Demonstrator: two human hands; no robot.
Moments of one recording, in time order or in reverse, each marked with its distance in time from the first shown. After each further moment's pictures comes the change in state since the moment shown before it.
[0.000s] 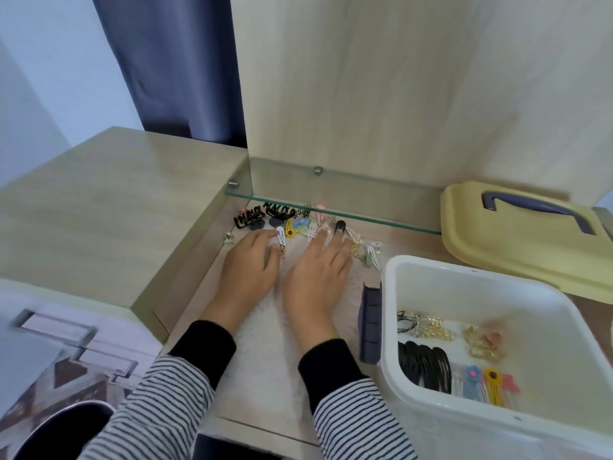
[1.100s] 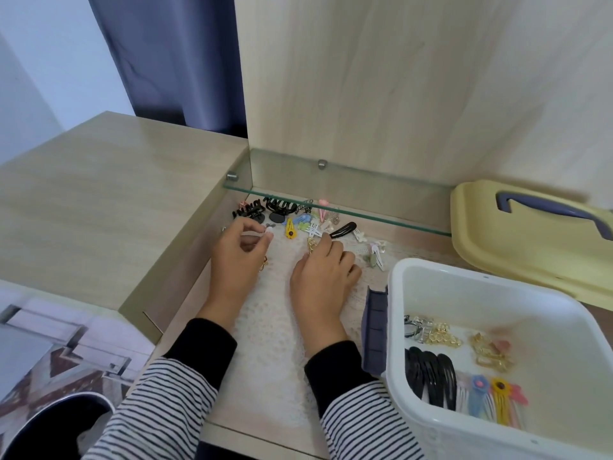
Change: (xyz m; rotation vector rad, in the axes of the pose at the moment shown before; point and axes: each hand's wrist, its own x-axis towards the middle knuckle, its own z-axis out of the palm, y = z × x) left_hand 0.004 -0.003 0.000 -0.588 0.215 -0.275; right_hand 0.006 0.018 0.016 -0.087 0.150 -0.019
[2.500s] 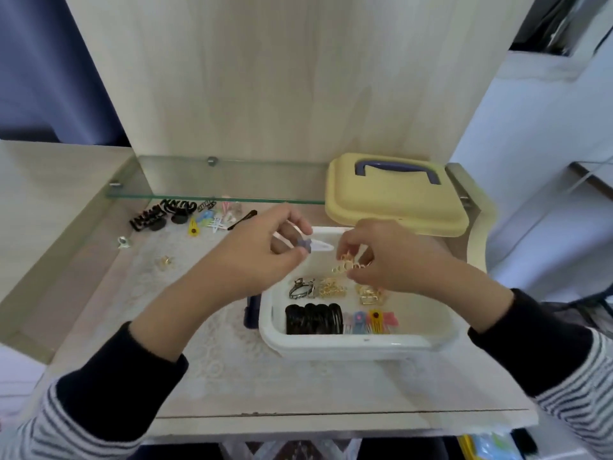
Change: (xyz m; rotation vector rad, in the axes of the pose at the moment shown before) left_hand -0.106 0.180 0.058 0.161 -0.833 0.134; right_hand 0.067 0.184 -0.225 0.019 -0.747 -0.369
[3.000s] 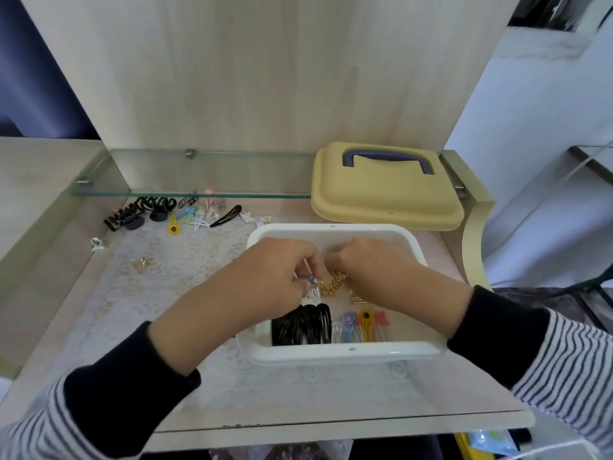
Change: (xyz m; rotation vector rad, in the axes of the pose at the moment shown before) left_hand 0.018 -0.005 0.035 0.372 -0.241 -0.049; right_hand 0.027 0.032 0.049 -0.475 -0.074 -0.176
